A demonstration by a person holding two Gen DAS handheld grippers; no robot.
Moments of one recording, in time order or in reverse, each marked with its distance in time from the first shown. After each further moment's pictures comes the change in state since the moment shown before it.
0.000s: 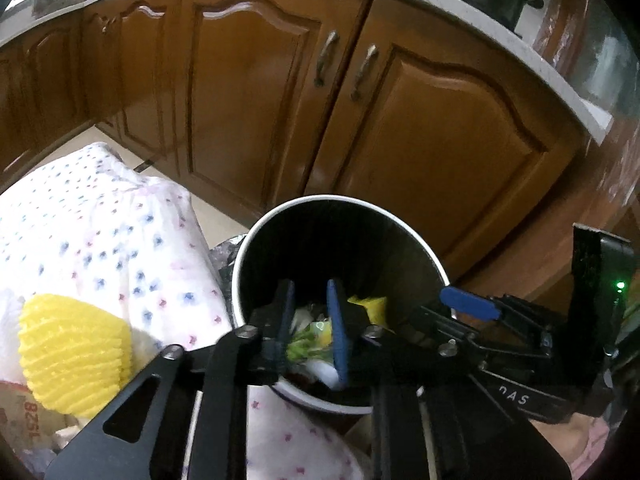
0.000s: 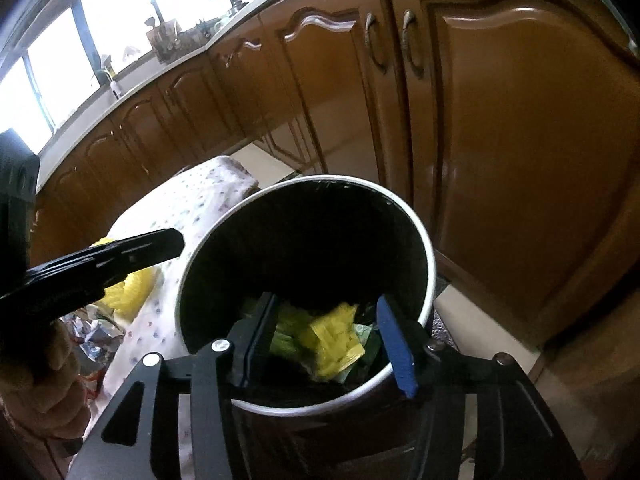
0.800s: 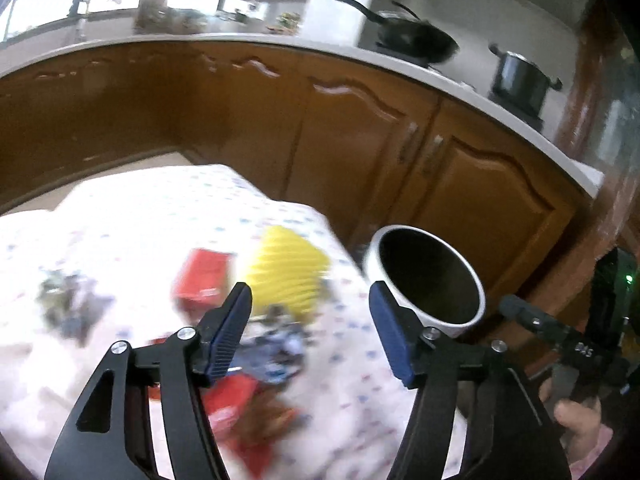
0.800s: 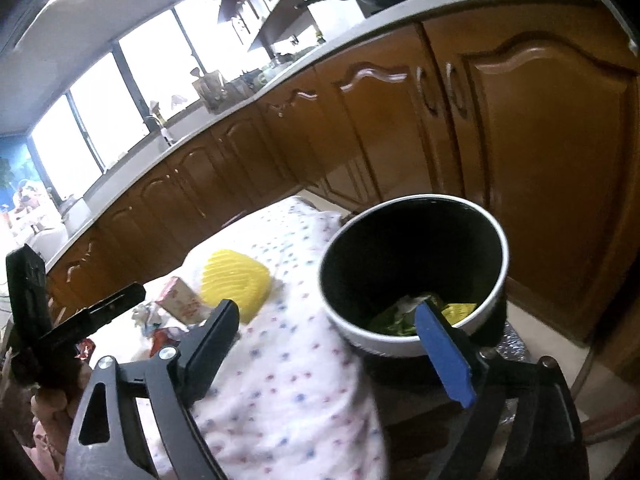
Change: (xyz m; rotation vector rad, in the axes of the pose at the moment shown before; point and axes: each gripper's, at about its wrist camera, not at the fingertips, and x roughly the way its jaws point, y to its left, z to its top) left arm -0.164 0.086 -0.100 -0.151 -0.275 0.191; right arm -0.066 0.068 -0.049 0.038 -0.190 0.187
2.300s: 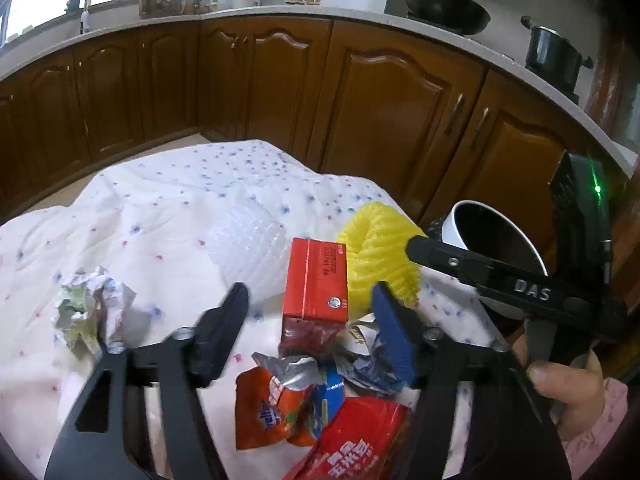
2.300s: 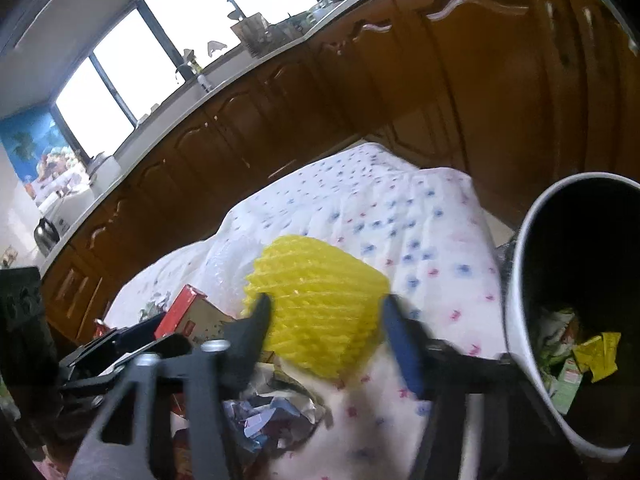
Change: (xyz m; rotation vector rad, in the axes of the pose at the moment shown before) left arm 0.055 0.058 0.001 0.049 0.112 0.052; right arm 0.162 0.082 0.008 -0.064 0.197 0.169
